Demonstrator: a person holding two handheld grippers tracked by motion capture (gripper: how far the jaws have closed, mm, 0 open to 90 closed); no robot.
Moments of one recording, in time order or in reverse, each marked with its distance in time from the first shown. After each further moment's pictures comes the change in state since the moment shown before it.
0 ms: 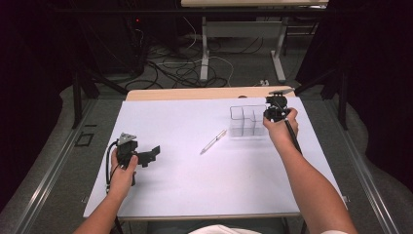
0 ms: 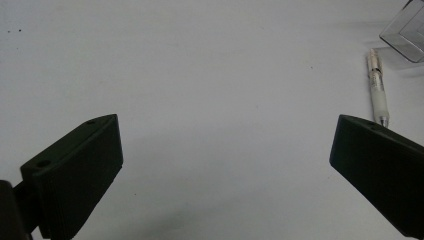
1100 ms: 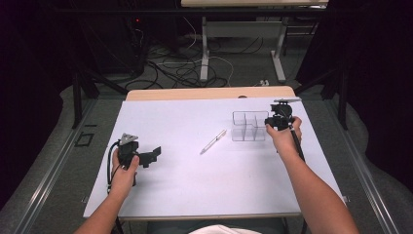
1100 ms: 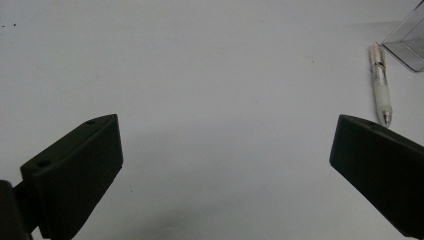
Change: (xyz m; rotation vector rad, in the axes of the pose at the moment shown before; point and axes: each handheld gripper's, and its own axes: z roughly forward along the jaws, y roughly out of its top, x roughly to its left) left arm -0.003 -0.002 0.003 0.011 0.008 0.004; right arm -0.018 -0.025 0.005 -0.045 0.081 0.028
